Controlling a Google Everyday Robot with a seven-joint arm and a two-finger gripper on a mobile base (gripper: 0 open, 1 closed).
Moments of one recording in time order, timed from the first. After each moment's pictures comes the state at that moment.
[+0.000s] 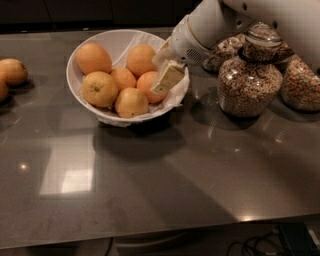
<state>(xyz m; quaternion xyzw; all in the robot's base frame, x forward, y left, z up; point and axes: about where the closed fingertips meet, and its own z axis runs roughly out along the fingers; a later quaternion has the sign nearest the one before) 0.607 -0.014 0.929 -0.66 0.66 0.12 0.33</state>
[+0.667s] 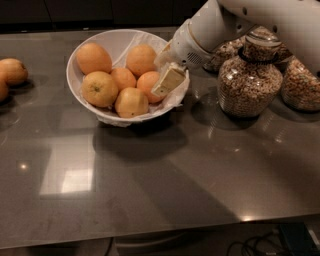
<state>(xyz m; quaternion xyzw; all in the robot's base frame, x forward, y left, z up) 0.607 -0.018 0.921 -0.66 0.67 0.12 0.32</state>
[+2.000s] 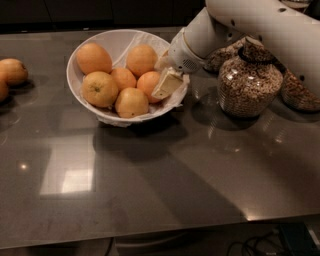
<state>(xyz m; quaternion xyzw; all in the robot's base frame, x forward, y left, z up) 0.629 -0.018 0.897 -0.66 0.68 0.10 0.32</state>
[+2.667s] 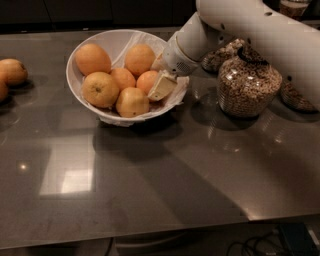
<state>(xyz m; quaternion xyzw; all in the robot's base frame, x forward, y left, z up) 0.632 0.001 0.886 -0.67 0.67 0.11 0.31</state>
